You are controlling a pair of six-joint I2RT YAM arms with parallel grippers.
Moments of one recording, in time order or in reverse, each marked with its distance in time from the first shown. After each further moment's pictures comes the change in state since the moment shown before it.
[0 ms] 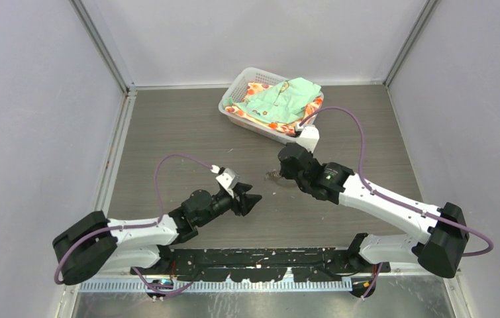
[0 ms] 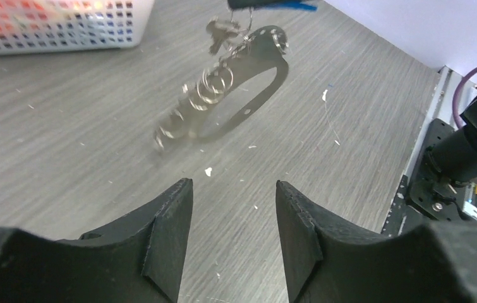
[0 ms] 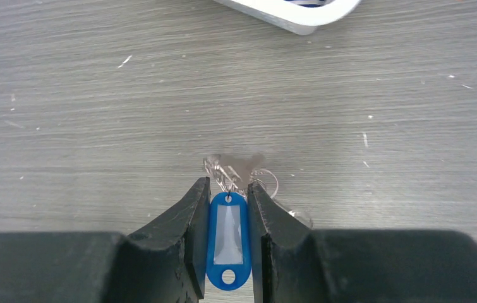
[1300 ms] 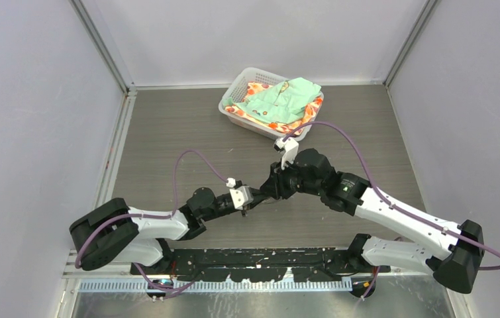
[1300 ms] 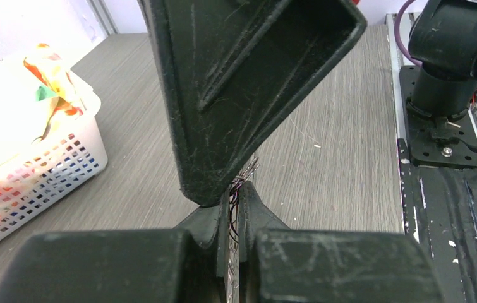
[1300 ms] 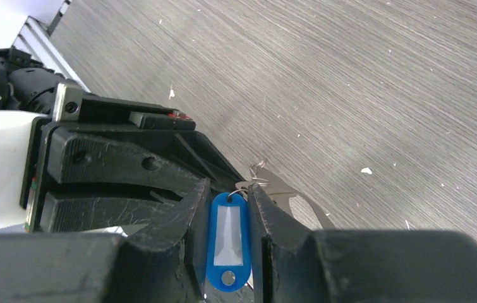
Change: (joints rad) left arm -0.005 0.222 0.045 0.325 0.333 0.400; right arm -0.006 -0.178 -0.104 0.129 -0.686 -0.301
